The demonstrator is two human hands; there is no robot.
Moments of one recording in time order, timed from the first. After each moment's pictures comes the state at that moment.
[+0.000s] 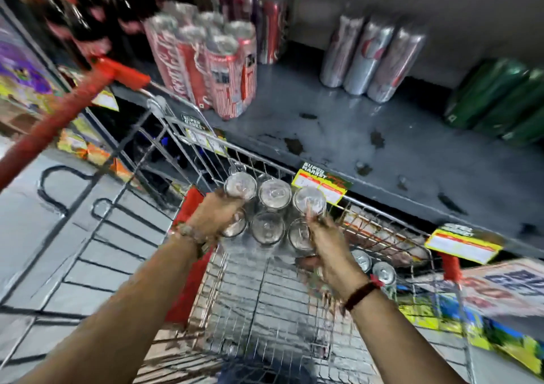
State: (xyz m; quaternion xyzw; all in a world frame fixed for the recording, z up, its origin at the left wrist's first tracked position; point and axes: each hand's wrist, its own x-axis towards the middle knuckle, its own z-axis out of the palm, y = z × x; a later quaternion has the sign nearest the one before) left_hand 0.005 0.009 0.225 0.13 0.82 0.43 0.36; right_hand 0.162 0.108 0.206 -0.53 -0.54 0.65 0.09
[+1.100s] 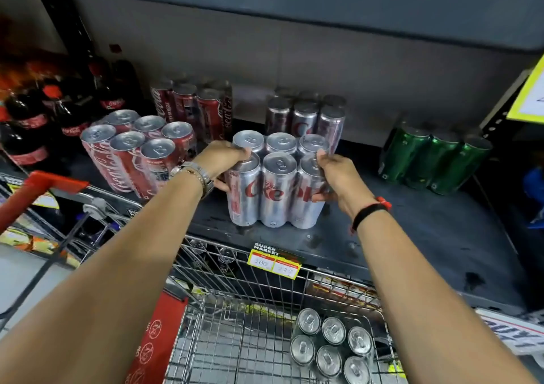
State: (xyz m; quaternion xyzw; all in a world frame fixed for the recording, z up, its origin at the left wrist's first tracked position) left_hand -0.049 0.184 0.355 0.23 0.79 0.44 0.36; right_hand 0.107 0.294 0.334 -0.50 -0.61 0.57 0.22
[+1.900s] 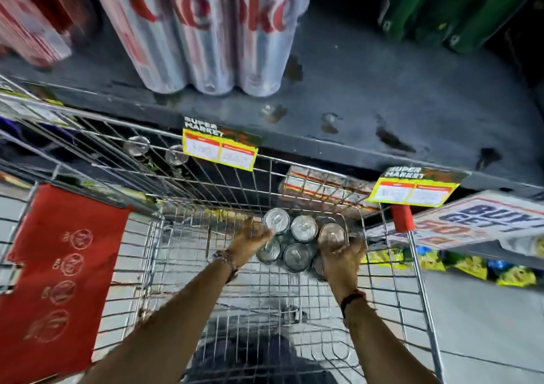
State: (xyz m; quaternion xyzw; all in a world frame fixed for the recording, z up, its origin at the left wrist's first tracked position) left_hand 0.140 0.128 0.015 0.20 0.72 0.36 0.56; right_hand 0.305 0.188 0.034 -0.71 -0.52 0.46 0.13
